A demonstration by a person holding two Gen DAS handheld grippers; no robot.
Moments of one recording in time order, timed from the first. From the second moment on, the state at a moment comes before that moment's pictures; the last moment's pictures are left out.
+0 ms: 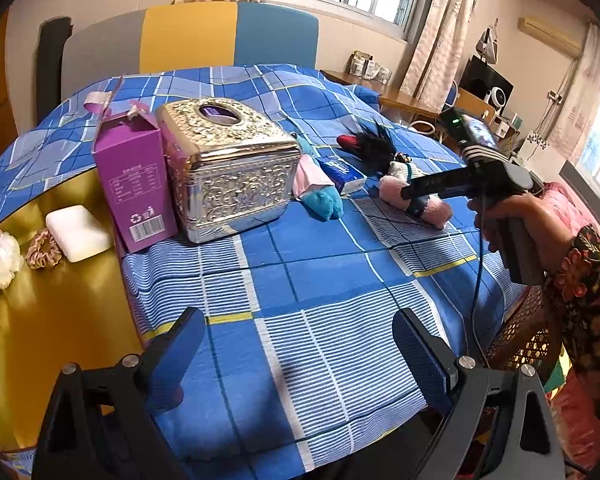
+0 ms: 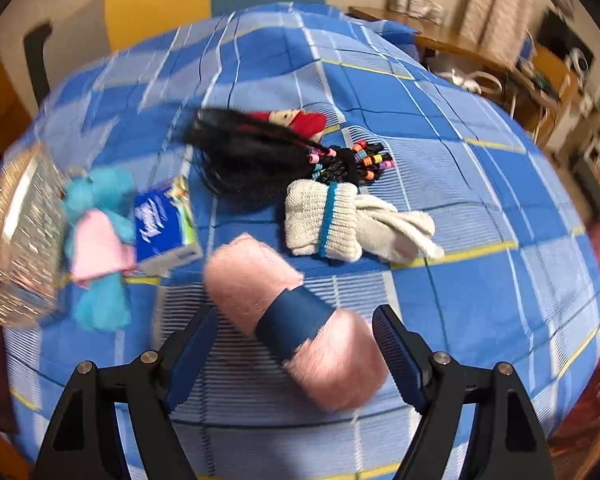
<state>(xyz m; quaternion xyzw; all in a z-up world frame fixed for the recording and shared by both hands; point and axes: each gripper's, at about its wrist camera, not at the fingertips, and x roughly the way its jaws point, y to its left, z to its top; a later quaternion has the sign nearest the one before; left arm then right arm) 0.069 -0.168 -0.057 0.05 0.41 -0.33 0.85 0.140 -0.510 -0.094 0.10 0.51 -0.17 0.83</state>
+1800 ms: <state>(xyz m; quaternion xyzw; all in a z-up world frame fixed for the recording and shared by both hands) 0.267 -0.438 -0.130 0.08 0.53 -0.24 0.81 0.118 -0.569 -0.106 0.27 0.48 -0.20 0.81</state>
